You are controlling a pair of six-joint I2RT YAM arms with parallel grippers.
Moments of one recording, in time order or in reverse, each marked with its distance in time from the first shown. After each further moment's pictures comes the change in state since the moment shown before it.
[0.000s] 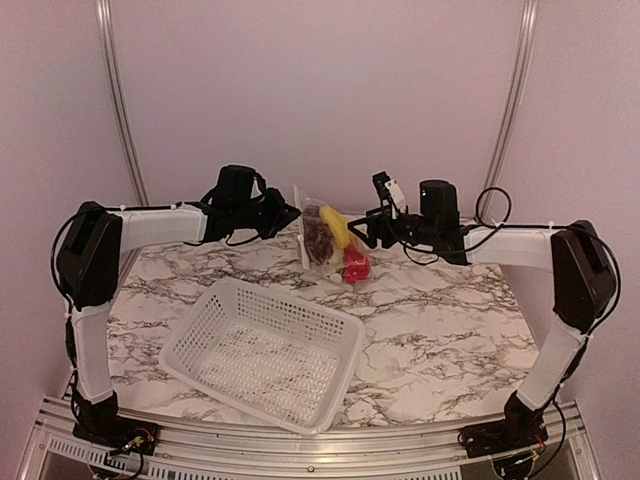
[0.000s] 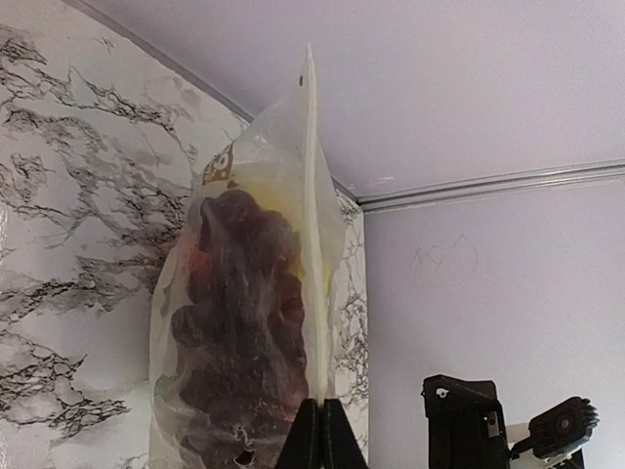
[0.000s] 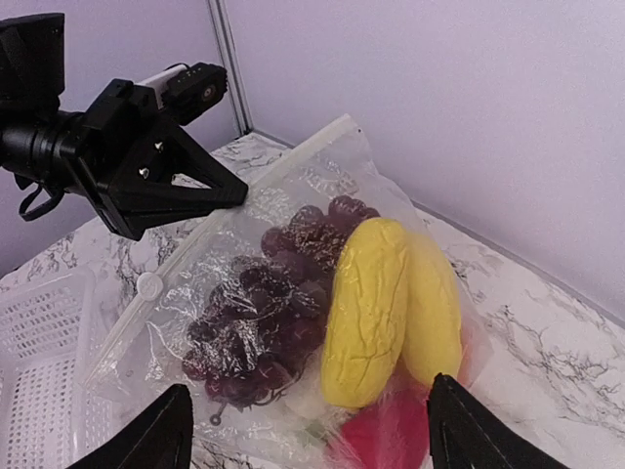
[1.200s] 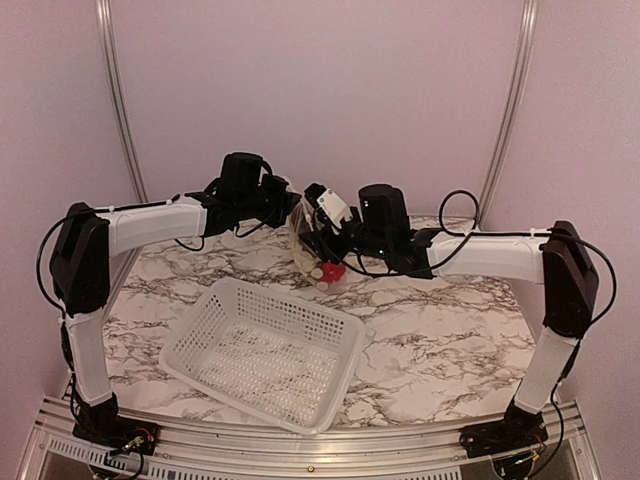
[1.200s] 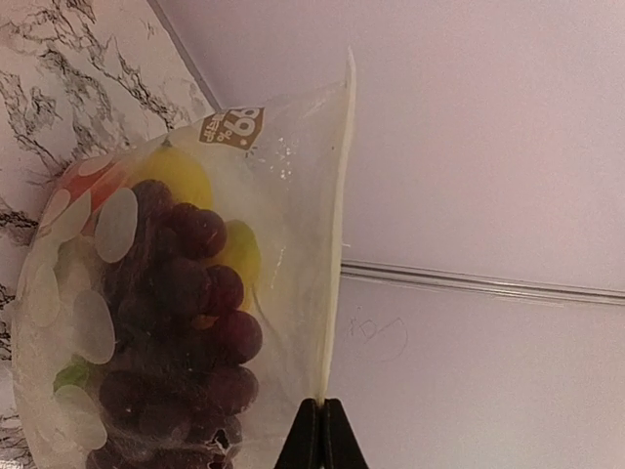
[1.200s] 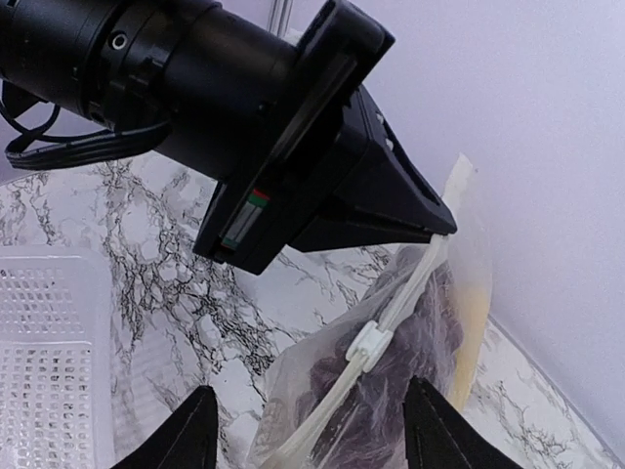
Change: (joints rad) left arm -0.084 -0.077 0.053 -0.066 -0.245 -0.414; right arm 0.326 0.021 0.122 -0.066 0.375 -0.271
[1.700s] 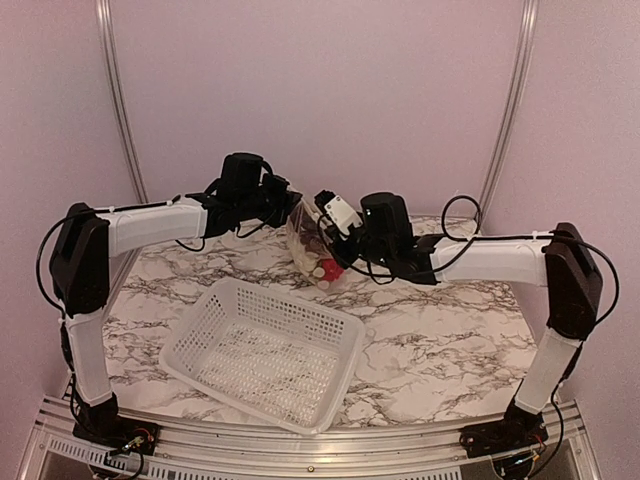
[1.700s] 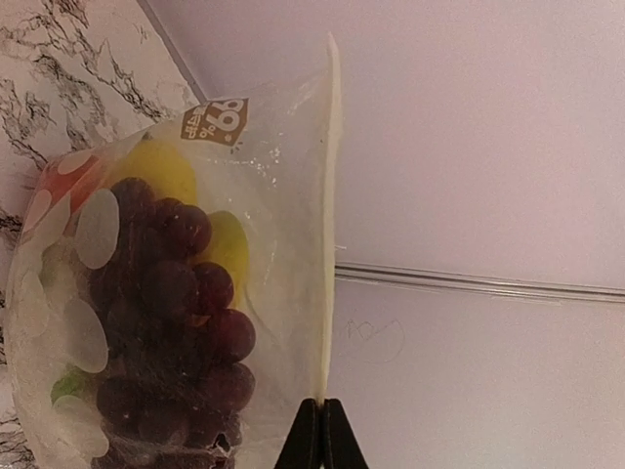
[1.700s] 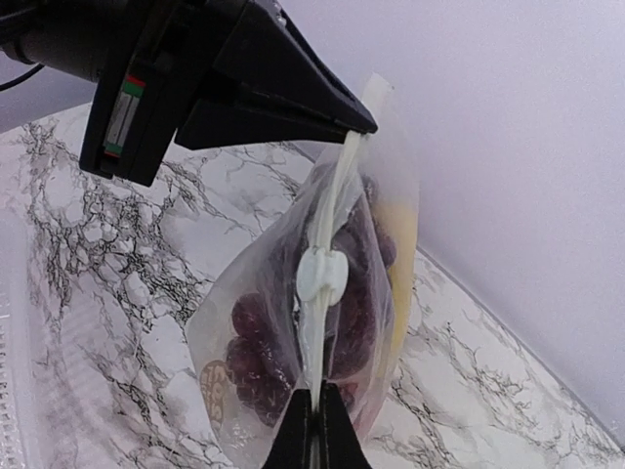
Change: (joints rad) left arm -0.004 -0.001 -0.002 0.017 -0.016 0.000; right arm 0.008 -0.005 -0.047 -0.027 0.243 -0.014
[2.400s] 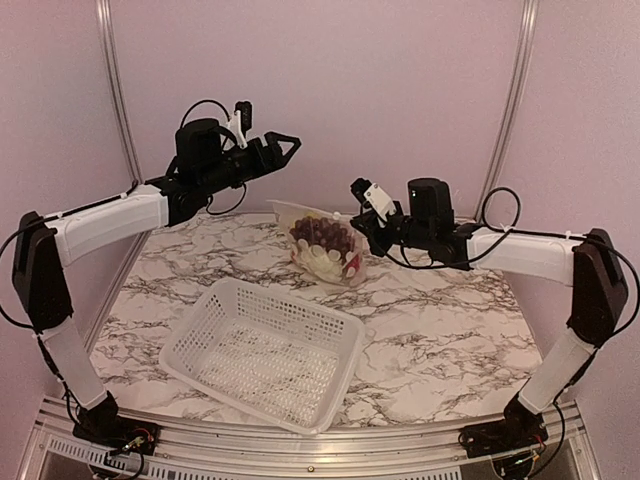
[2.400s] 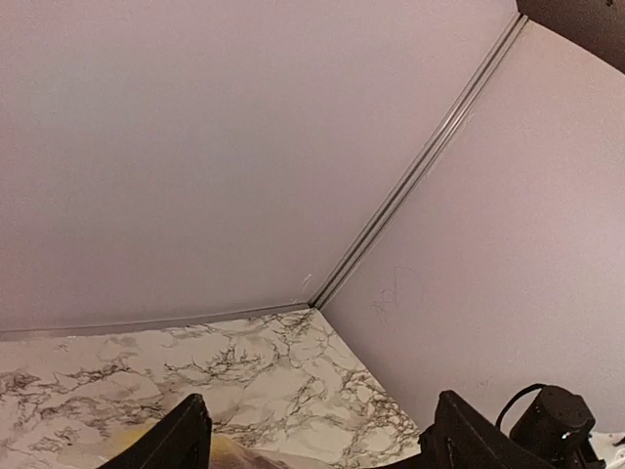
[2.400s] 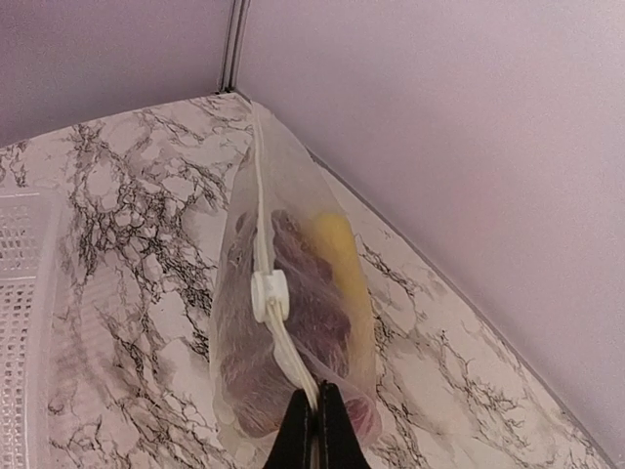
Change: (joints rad) left arm 0.026 -0.215 -0.069 0.179 0.132 0.879; right arm -0.206 -0.138 -0.085 -0.037 -0.371 -0.063
